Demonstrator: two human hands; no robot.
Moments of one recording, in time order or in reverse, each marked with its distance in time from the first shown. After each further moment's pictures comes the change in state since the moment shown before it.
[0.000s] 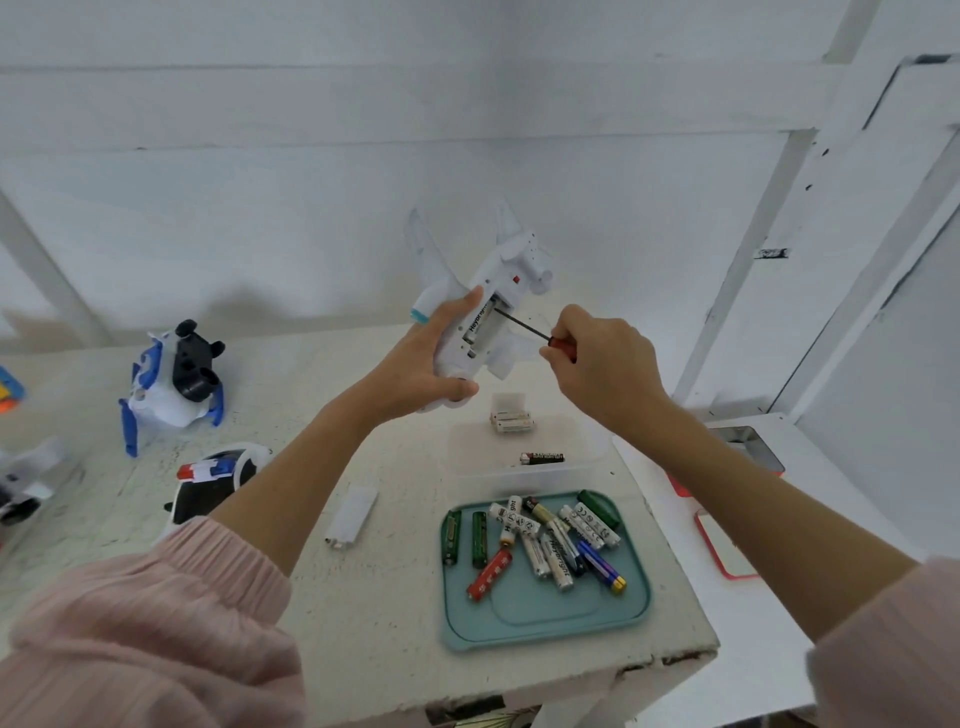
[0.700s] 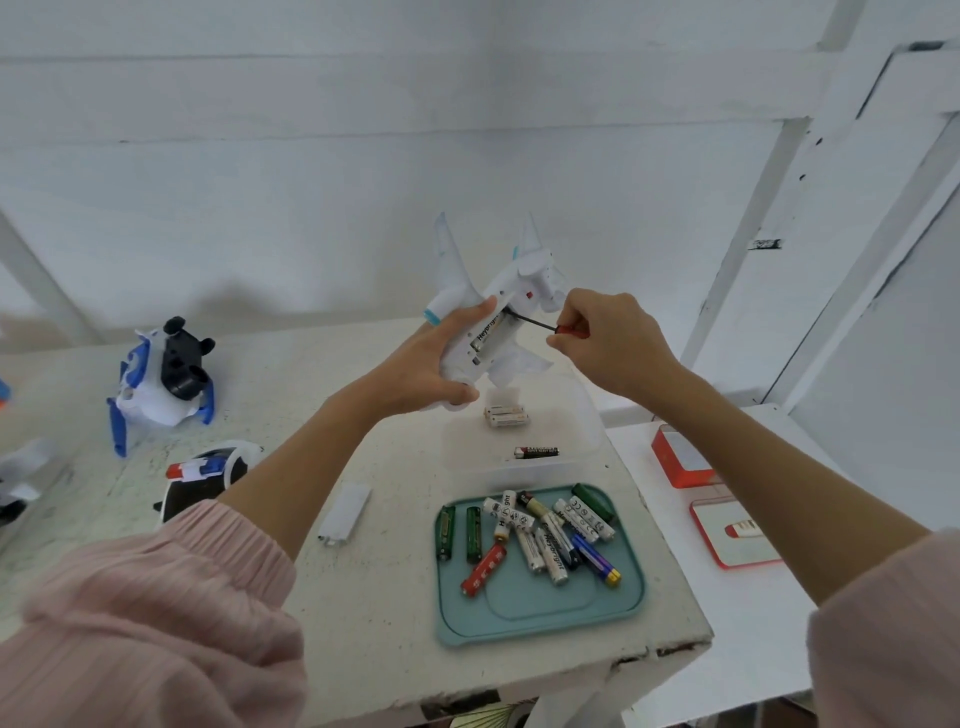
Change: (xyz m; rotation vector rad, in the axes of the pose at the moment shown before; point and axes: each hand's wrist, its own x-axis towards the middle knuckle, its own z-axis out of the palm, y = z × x) left_hand 0.012 -0.006 0.008 0.135 -0.089 0.016; right_hand 0.014 0.016 -0.013 0.111 -0.148 0.086
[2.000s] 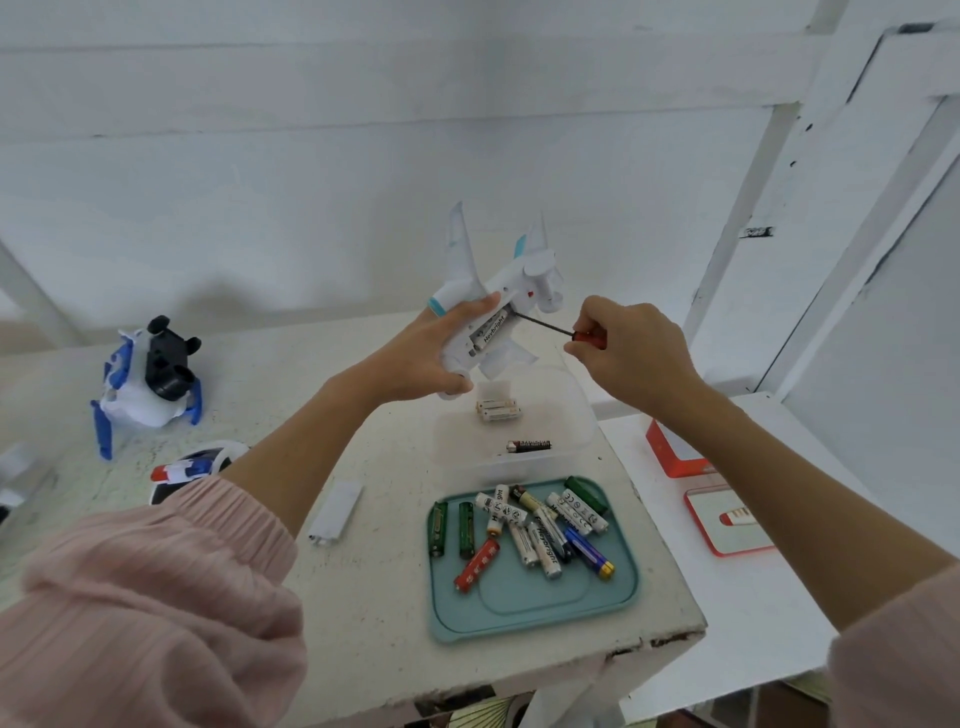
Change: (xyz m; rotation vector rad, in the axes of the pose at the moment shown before) left_hand 0.016 -0.003 0.001 0.167 -0.053 0.058; right_hand -0.018 0.021 0.000 -0.101 0.081 -0.025
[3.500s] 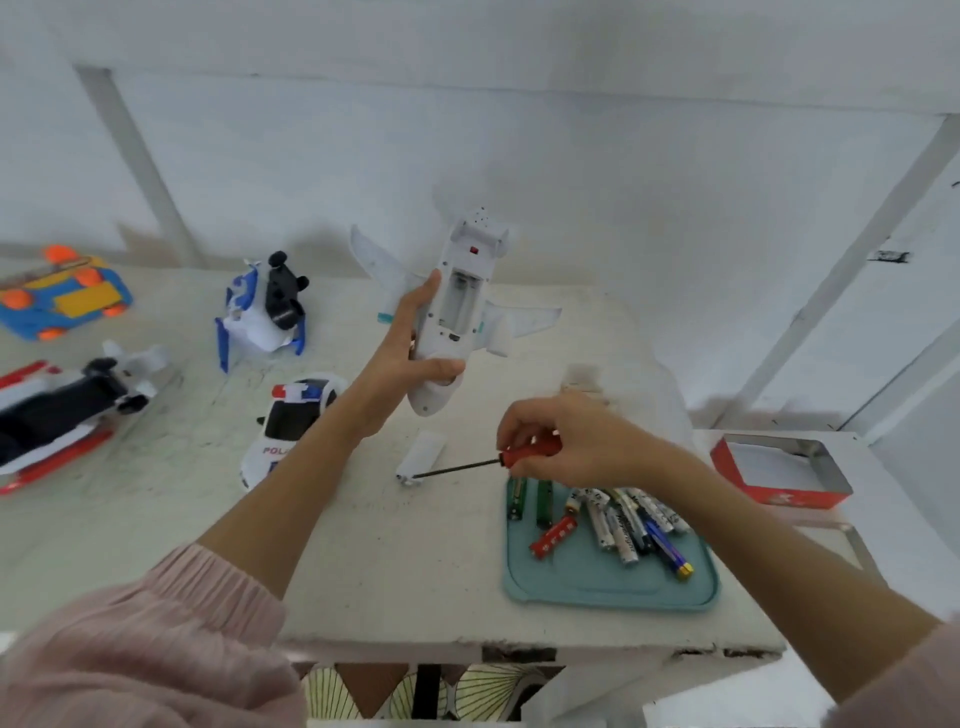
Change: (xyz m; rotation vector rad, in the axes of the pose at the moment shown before) left_hand -0.116 -0.032 -0.010 -0.775 0.373 -0.211; right_hand -0.037 -0.094 0.057 0.411 -0.739 -0.351
